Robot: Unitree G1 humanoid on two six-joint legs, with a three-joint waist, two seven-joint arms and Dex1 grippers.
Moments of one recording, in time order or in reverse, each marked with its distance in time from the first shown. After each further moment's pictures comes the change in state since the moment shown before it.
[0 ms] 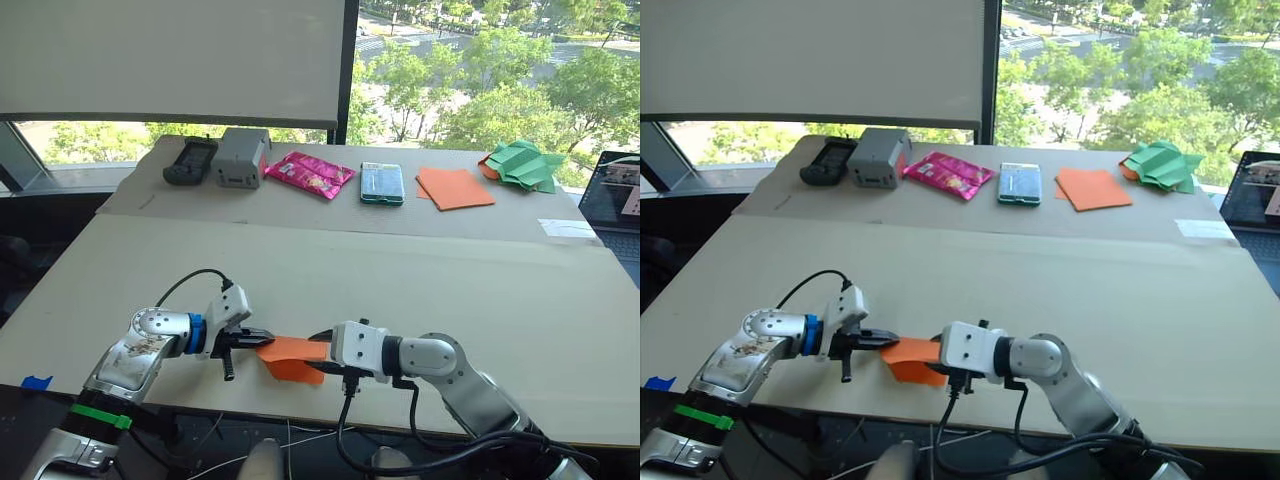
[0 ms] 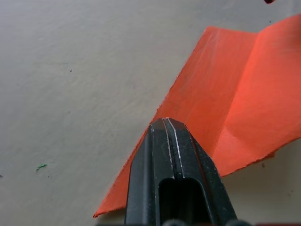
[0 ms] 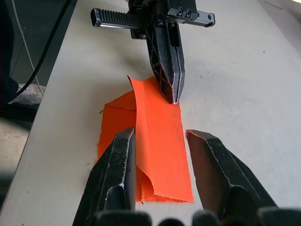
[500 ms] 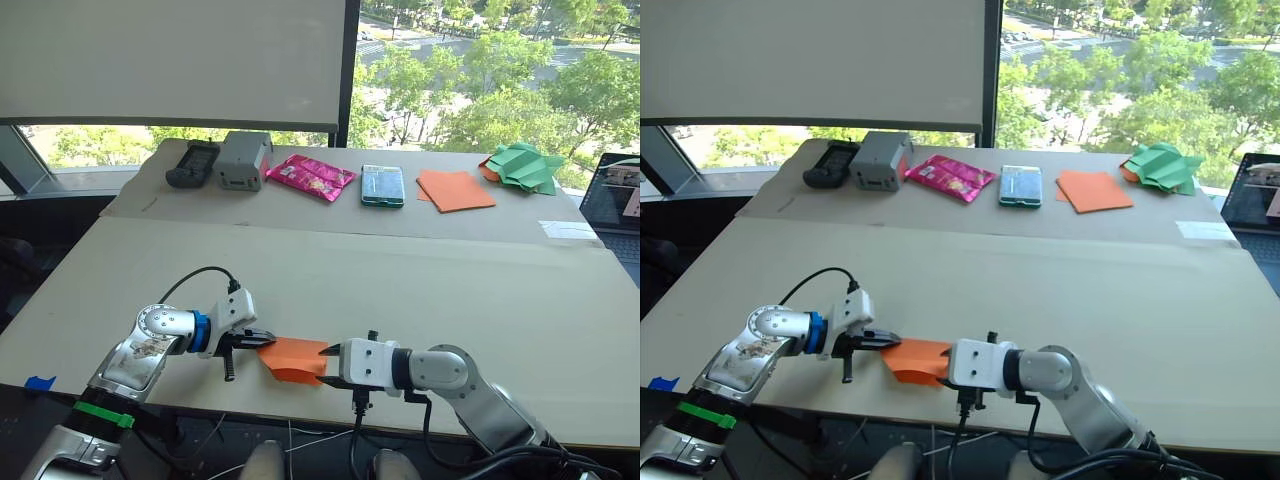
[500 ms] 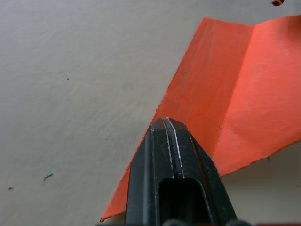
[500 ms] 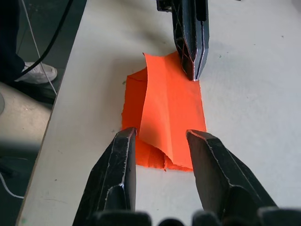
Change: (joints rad) left arm -0.010 0.003 -0.030 -0.009 0.053 -0.034 -0.010; right arm 0.060 -0.073 0.028 -0.025 -0.071 -0.062 0.009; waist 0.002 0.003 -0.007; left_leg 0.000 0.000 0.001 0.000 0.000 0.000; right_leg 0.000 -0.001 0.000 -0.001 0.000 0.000
